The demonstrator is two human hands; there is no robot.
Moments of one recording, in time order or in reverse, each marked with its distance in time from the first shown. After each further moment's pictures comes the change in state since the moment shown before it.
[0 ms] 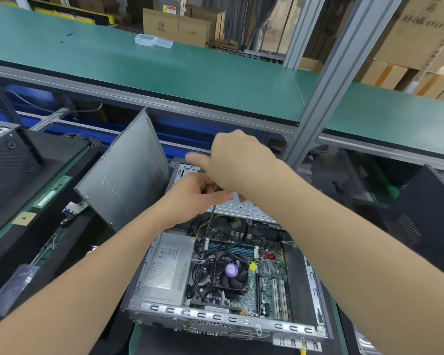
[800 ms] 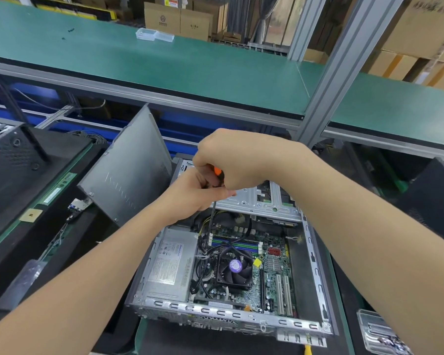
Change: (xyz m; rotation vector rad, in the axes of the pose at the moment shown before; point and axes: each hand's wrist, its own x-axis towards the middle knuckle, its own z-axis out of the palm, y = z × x) left_hand -0.001 0.000 -0.004 -0.056 -0.019 -0.015; right_hand 0.005 0.013 -0.021 -0.195 -0.291 -0.649
